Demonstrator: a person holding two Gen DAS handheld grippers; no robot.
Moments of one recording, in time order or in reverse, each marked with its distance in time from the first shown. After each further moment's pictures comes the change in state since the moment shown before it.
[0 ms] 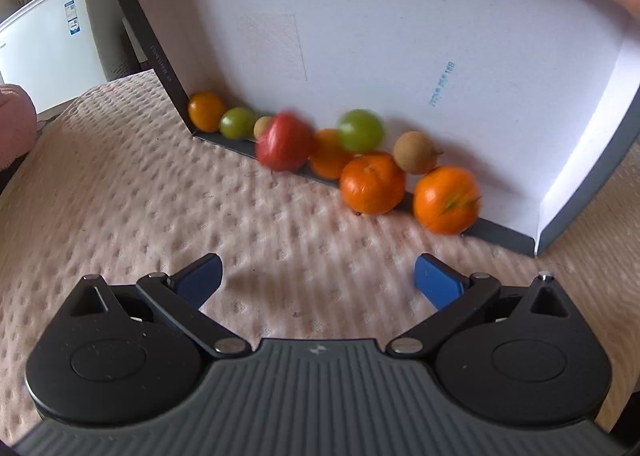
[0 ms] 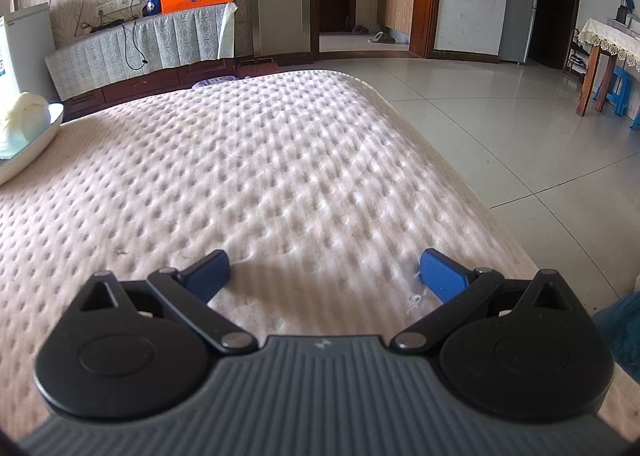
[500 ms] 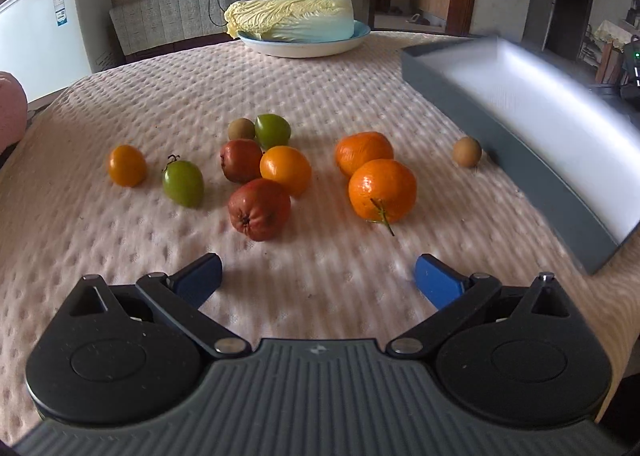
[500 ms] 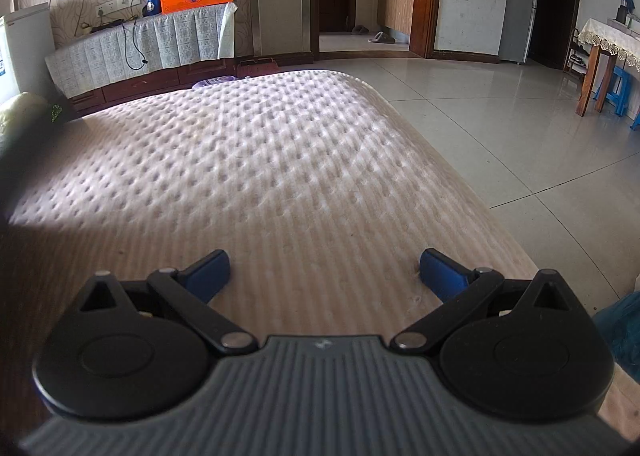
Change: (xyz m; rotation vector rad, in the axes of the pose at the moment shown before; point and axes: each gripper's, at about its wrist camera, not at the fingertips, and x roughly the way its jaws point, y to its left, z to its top) left arm -0.005 0.010 0.000 -0.005 0.016 -0.056; right arm 0.000 0.000 0.000 0.000 0.000 0.000
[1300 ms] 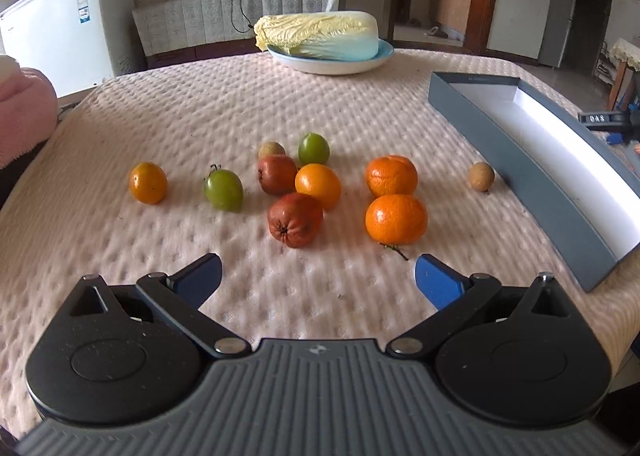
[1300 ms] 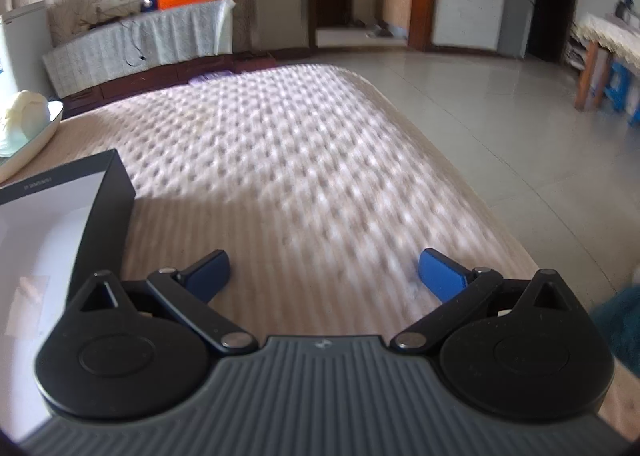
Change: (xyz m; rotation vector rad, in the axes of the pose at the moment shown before) left arm -0.031 0.007 0.006 -0.049 -0.026 0.049; right arm -0.010 0.003 -0.002 0.013 0.040 -0.026
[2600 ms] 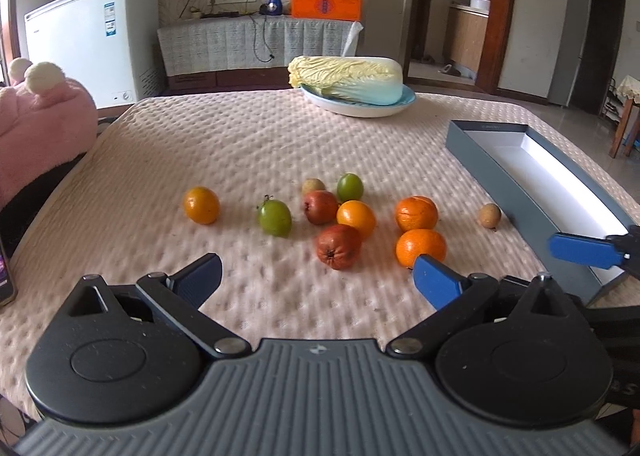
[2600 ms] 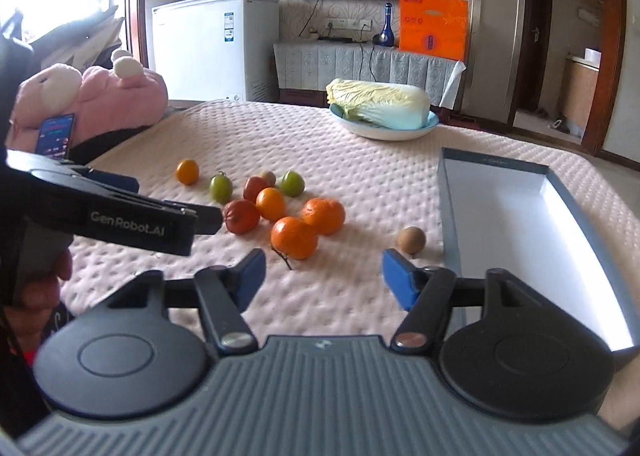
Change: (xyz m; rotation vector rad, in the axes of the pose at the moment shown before) left arm -0.042 0.033 -0.004 -0.046 -0.102 0.006; right arm -0.236 0.236 -0.154 -0.365 -0.190 0.471
